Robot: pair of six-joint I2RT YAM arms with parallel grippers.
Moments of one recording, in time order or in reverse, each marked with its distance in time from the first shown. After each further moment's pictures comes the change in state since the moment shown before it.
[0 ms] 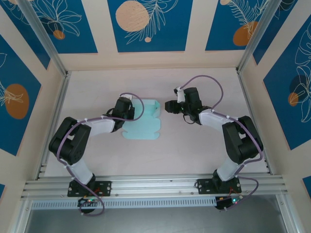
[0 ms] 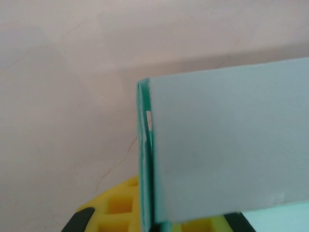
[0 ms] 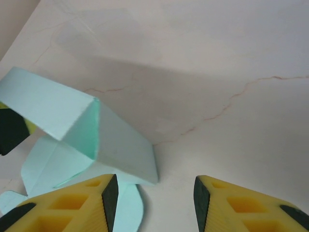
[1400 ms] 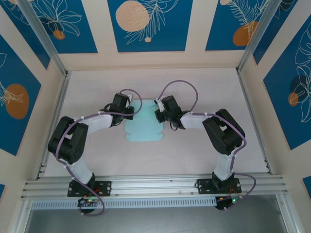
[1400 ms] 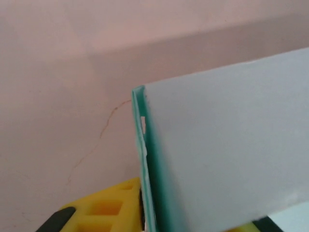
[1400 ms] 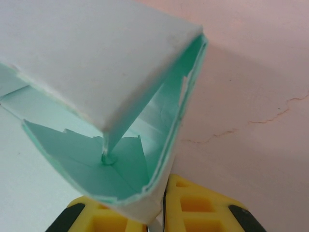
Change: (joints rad) left arm 0.051 0.002 0.084 -0.173 0.190 0.003; right arm 0.240 0.196 0.073 0.046 0.338 -0.220
